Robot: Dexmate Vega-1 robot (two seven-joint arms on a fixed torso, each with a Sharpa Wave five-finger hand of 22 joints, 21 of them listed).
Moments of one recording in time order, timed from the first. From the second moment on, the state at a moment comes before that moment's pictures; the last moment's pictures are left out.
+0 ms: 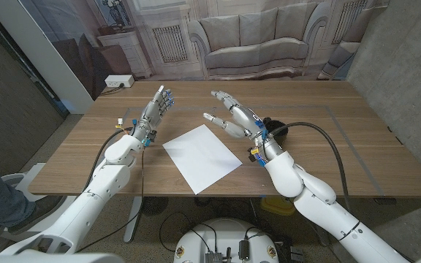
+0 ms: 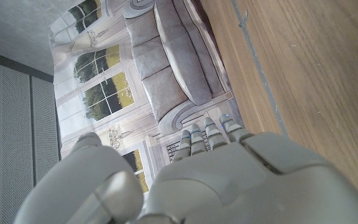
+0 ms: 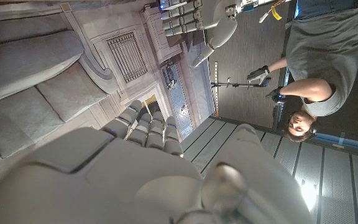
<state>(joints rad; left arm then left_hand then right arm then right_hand) 0.94 0.48 0.19 -1.37 -0.56 -0.30 -0.22 0.46 0.02 0.07 0.09 0.28 0.01 0.01 0.19 0.19 0.04 -0.05 0.20 0.19 -0.02 -0.04 0.19 0.18 -0.04 -0.04 0.20 0.18 -1.17 -0.50 -0.46 -1.98 -0.65 0.25 -0.29 0.35 0.03 0.11 -0.01 0.22 0.18 0.04 0.19 0.18 0.18 0.06 0.22 0.18 0.10 0.00 0.18 0.17 0.18 -0.04 0.20 0.18</state>
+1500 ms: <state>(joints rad) 0.93 0.46 0.18 -1.33 -0.57 -0.30 -0.25 0.46 0.03 0.06 0.09 0.27 0.01 0.01 0.19 0.19 0.04 -0.05 0.20 0.19 -0.02 -0.04 0.19 0.18 -0.04 -0.04 0.20 0.18 -1.13 -0.50 -0.52 -1.99 -0.82 0.13 -0.22 0.36 0.04 0.11 -0.02 0.22 0.18 0.04 0.19 0.19 0.19 0.05 0.22 0.18 0.10 0.00 0.18 0.17 0.18 -0.04 0.20 0.18</state>
